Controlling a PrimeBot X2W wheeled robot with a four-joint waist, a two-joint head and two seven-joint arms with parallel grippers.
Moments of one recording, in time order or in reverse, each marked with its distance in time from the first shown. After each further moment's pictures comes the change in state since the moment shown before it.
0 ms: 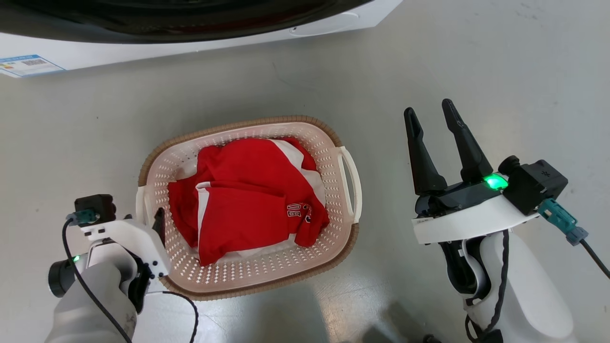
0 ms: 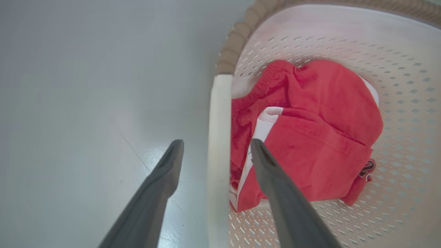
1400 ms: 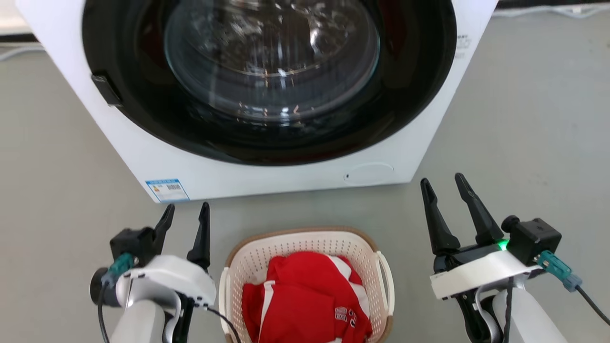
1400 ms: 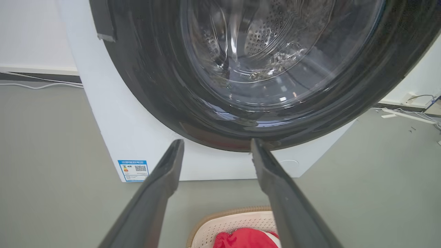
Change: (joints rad) left arm 0.426 -0.106 0.156 -0.770 0.234 0.024 -0.057; right arm 0.171 -0.038 -0.028 0.078 -0.009 0.000 0.000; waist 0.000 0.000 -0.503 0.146
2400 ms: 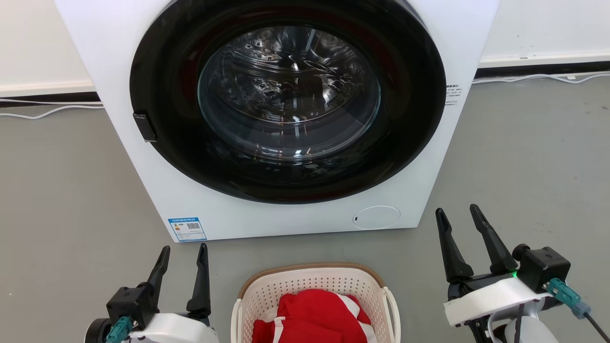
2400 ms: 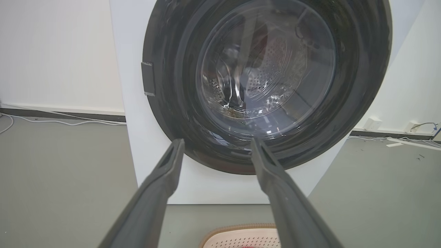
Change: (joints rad) left arm 0.309 -0.038 0.036 -0.340 0.074 0.049 0.000; right arm 0.107 -0.013 -0.050 0.000 -0.029 0.000 0.000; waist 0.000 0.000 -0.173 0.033
